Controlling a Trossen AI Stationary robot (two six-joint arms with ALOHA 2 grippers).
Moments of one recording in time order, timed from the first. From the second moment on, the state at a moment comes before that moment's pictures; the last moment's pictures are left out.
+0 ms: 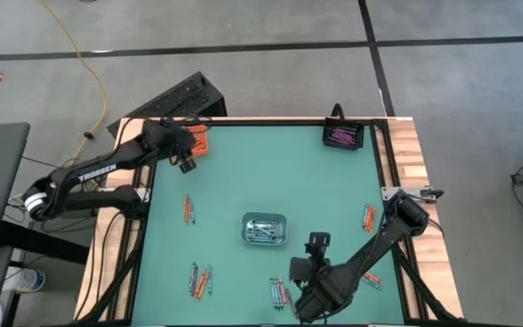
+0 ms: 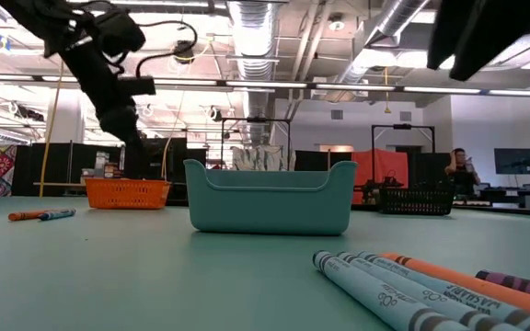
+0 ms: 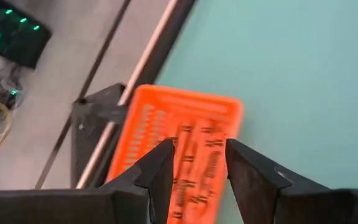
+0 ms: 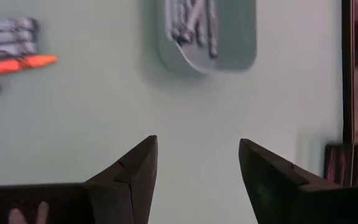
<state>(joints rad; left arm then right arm) 0.69 0.97 0.61 -0.35 -0.25 0.43 0.71 2.10 1.86 -1.50 0.61 0.79</state>
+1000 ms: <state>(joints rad) -0.18 0.90 0.61 -0.25 -0.23 0.03 0.74 2.10 1.86 -1.54 0.42 0.85</state>
